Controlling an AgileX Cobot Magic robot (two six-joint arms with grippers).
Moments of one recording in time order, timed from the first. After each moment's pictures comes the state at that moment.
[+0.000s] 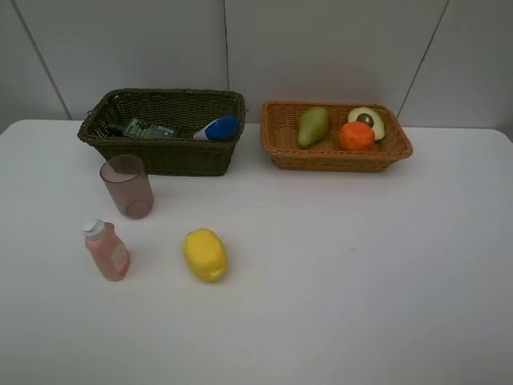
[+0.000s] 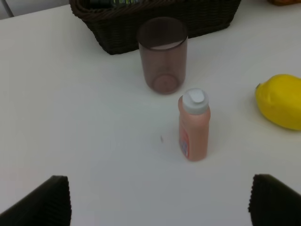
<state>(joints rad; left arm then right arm) -0.16 0.00 -0.42 -0.11 1.07 0.12 0.04 0.00 -0.53 -0.01 1.03 -0.04</state>
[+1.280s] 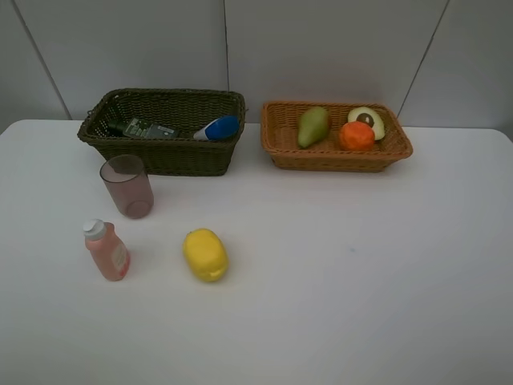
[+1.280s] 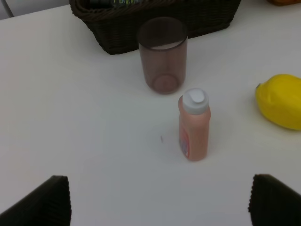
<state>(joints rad) -0.16 0.00 -0.42 -0.11 1.07 0.12 0.04 0.00 -0.52 0.01 1.03 -0.06</state>
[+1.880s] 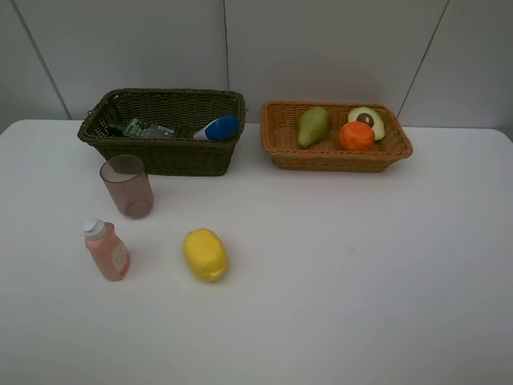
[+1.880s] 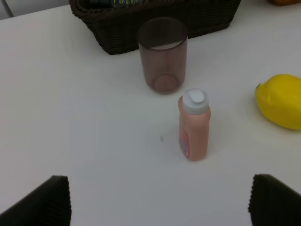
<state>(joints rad) -0.16 0.00 -0.42 -0.11 1.07 0.12 0.04 0.00 -0.52 0.01 1.03 -0.06</state>
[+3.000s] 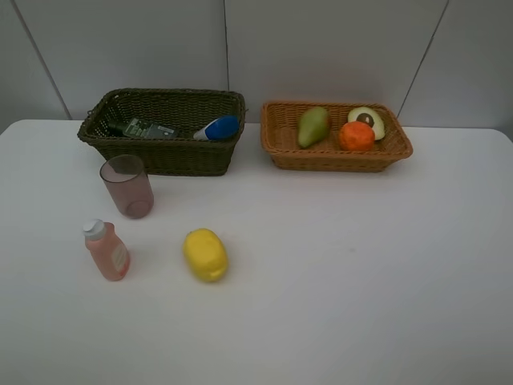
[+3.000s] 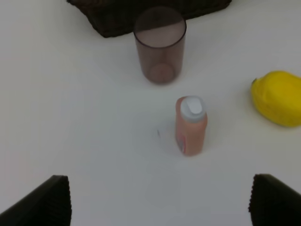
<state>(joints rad) -0.16 0.40 -0.63 -0.12 1.07 0.12 0.04 0.00 -0.52 0.01 1.03 -0.06</state>
